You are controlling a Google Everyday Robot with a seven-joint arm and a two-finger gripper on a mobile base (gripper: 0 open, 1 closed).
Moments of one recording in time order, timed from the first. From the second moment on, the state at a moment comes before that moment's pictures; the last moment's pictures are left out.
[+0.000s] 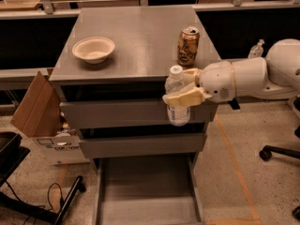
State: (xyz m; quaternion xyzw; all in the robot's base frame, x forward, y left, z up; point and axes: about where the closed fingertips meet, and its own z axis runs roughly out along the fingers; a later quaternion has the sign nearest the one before) arm 0.532 -0.062 0.881 -0.53 0.62 0.36 0.45
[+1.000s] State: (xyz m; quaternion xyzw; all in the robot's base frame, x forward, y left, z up) arm 0.577 -0.059 0.982 -0.49 0.64 0.33 0.49
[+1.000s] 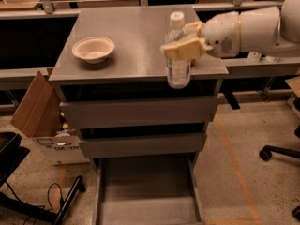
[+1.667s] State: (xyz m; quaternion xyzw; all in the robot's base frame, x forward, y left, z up) arm 0.684 -0.047 1.075 -0.41 0.69 0.30 0.52
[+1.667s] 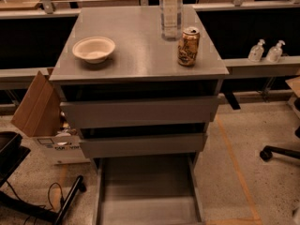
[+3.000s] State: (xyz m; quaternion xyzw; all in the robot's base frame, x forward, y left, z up) arm 0.864 0.009 1.076 -0.27 0.73 0.27 0.57
